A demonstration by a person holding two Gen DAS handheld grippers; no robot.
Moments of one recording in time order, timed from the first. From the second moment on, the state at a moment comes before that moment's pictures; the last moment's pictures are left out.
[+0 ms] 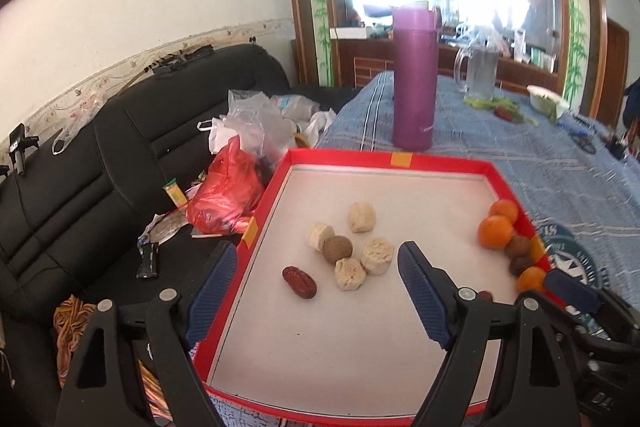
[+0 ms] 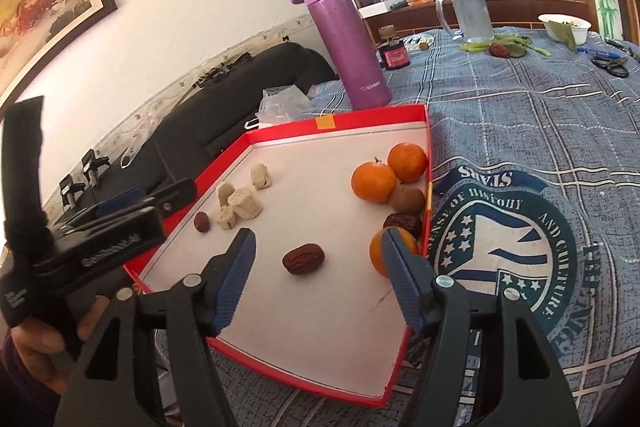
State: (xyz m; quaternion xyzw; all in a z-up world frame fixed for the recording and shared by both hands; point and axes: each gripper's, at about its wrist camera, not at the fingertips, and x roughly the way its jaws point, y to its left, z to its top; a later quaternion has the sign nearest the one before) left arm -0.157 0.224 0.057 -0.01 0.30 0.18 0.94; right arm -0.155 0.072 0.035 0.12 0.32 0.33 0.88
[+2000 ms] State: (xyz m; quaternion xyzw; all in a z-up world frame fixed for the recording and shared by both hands) left arm -0.182 0.217 0.092 -0.01 0.27 0.19 0.94; right arm -0.194 0.071 0.099 0.04 0.25 0.27 0.93
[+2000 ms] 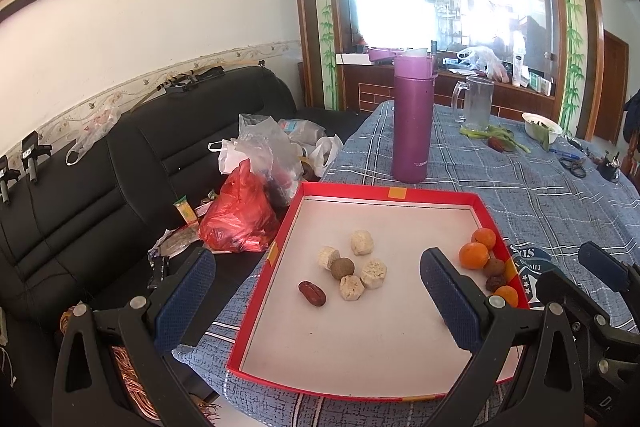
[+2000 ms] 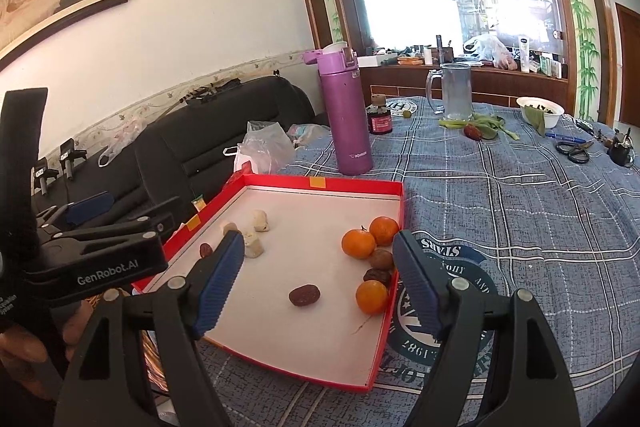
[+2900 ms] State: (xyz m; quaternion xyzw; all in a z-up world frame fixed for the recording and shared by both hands) left arm -0.184 0.218 0.094 -0.01 0.28 0.18 0.94; right arm -0.195 0.075 0.100 0.04 0.25 0.27 0.93
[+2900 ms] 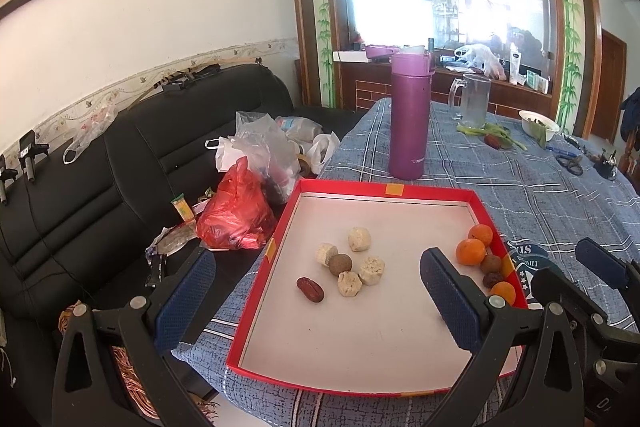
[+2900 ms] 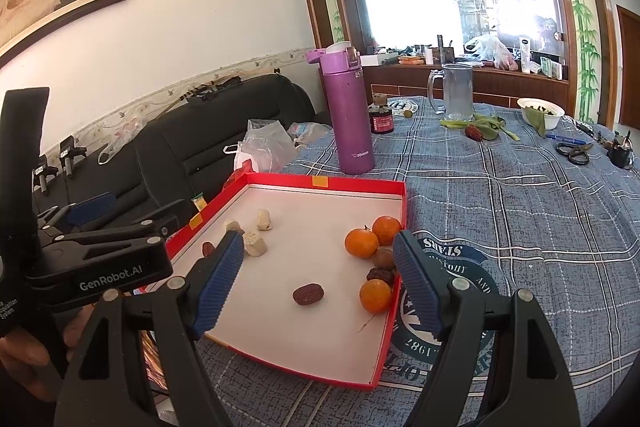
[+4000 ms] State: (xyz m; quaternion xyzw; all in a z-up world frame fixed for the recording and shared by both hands) left arm -0.199 0.255 0.101 -0.03 0.26 0.22 0.94; right arm -0.200 0.121 0.112 -0.01 0.24 0.30 0.92
